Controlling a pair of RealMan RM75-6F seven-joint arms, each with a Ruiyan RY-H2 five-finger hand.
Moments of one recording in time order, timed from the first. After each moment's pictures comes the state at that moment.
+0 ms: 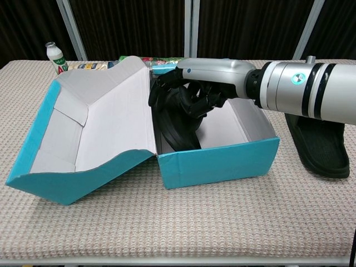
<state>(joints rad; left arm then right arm) -0.04 -1.21 -0.01 -1.45 1.49 1.48 -0.01 0.92 -1.51 0.18 -1.60 -1.27 0.72 0.06</state>
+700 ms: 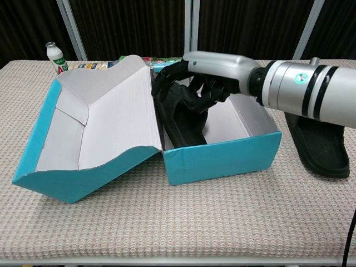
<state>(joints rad) -0.04 -1.21 -0.01 -1.43 1.49 1.48 -0.02 0.88 -1.52 0.18 -1.57 -1.31 0.80 0.13</state>
